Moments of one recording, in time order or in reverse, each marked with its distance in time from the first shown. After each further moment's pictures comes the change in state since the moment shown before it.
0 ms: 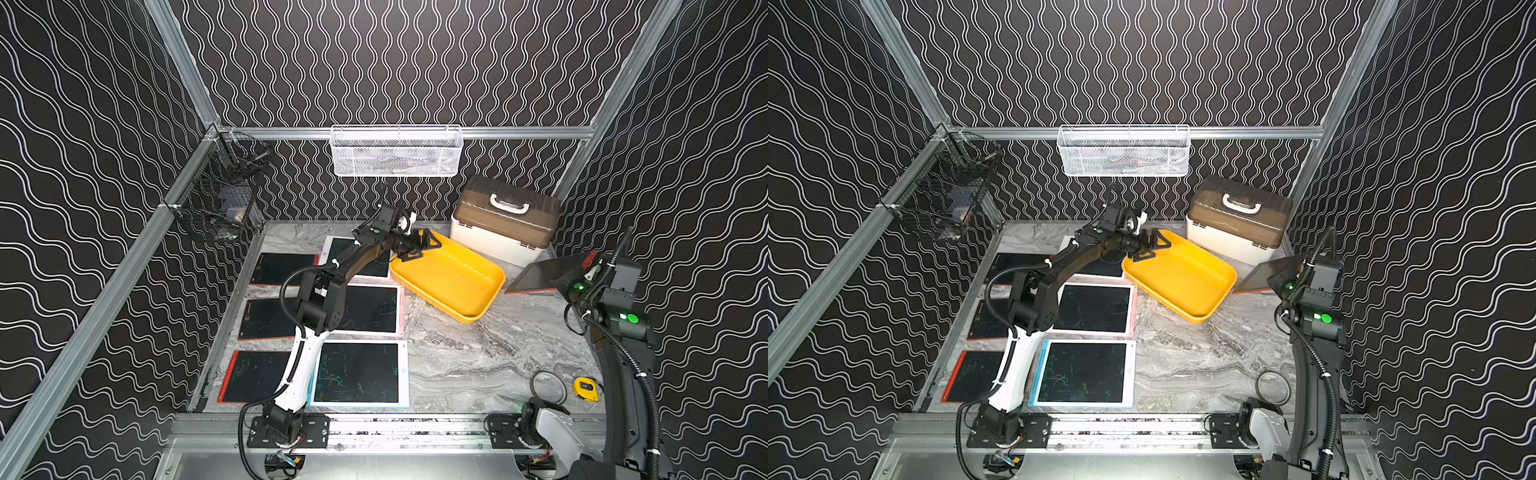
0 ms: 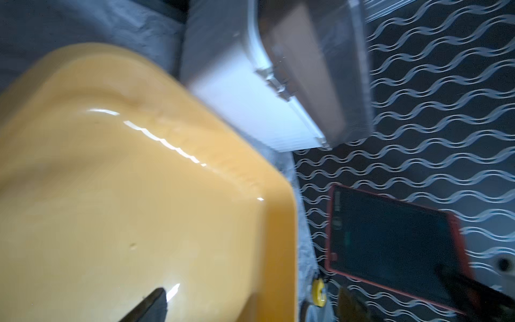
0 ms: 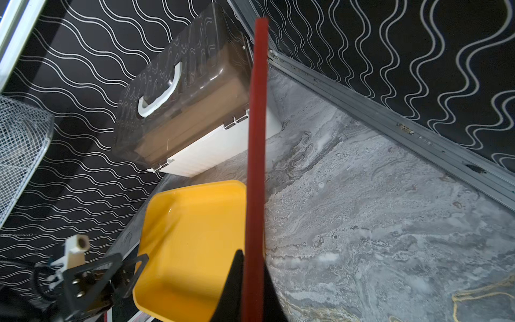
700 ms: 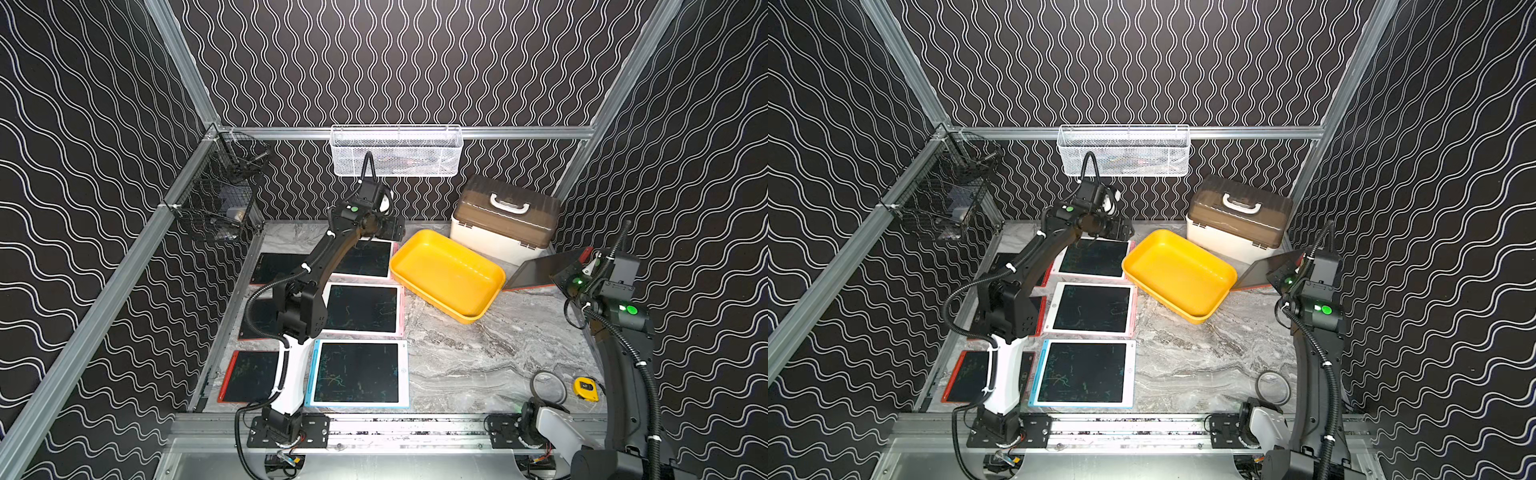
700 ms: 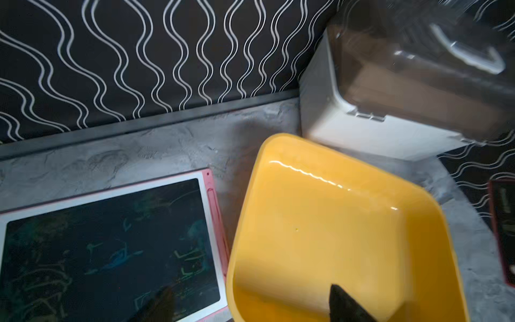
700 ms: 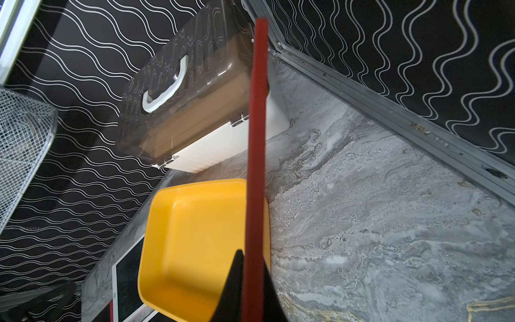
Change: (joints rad) left arm 0.053 -0.159 0.121 -0.536 -0.642 0.584; right arm 0.000 0.047 0.030 0.008 -0.032 -0.011
